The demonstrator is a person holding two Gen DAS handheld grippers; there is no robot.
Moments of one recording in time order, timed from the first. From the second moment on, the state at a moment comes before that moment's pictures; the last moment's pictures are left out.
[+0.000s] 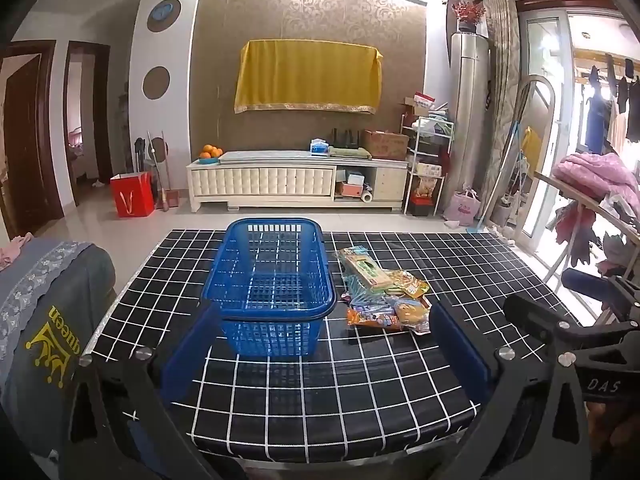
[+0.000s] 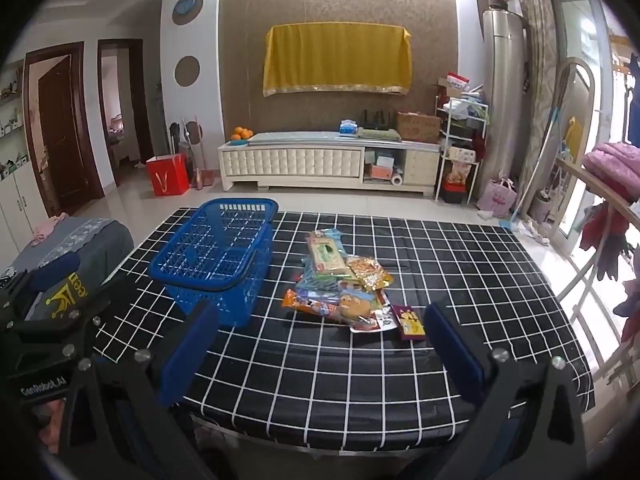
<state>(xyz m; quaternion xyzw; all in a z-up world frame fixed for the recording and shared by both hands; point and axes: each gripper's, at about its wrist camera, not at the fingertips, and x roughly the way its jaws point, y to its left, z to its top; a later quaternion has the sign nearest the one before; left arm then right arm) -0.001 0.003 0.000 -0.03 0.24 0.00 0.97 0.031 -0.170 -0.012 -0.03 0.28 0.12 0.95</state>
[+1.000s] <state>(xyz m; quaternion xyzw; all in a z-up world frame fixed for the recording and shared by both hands) 0.000 0.008 -0.003 -0.04 0.25 -0.01 0.97 0.029 -0.171 -0.012 -0.03 0.29 0.13 0.95</state>
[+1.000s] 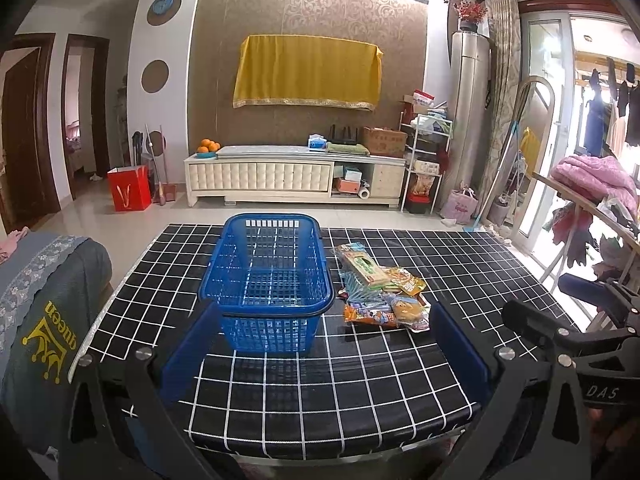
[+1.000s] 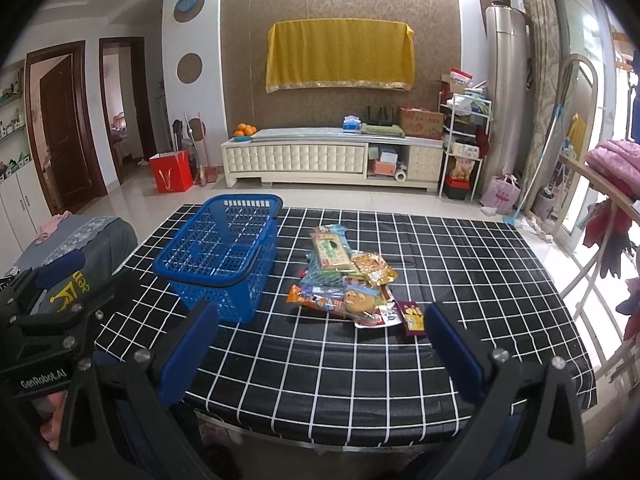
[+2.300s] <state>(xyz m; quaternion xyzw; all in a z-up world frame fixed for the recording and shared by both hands) 0.018 0.000 0.003 -0.04 0.26 -0.02 0.97 0.042 -0.176 -0.008 -0.02 0.30 0.13 0.94</state>
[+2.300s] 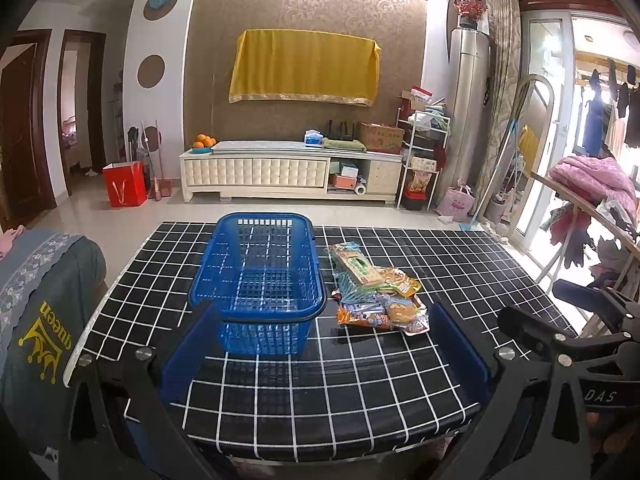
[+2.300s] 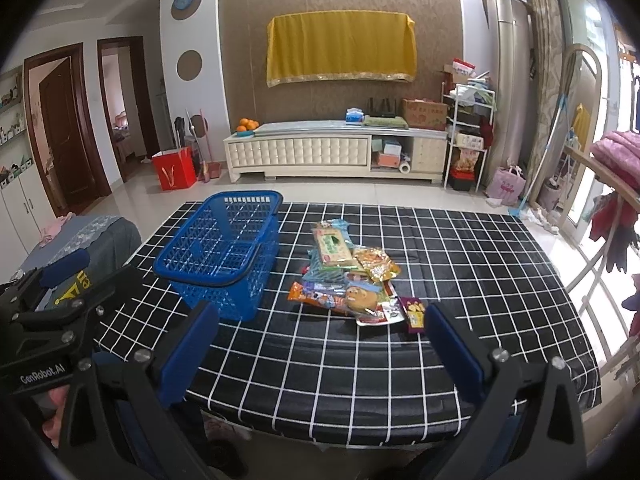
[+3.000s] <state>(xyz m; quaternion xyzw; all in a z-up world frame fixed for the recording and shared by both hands) 0.190 0.011 0.005 -0.03 0.33 -0.02 0.94 0.204 -0.170 -0.008 0.01 0.38 0.19 0.91</state>
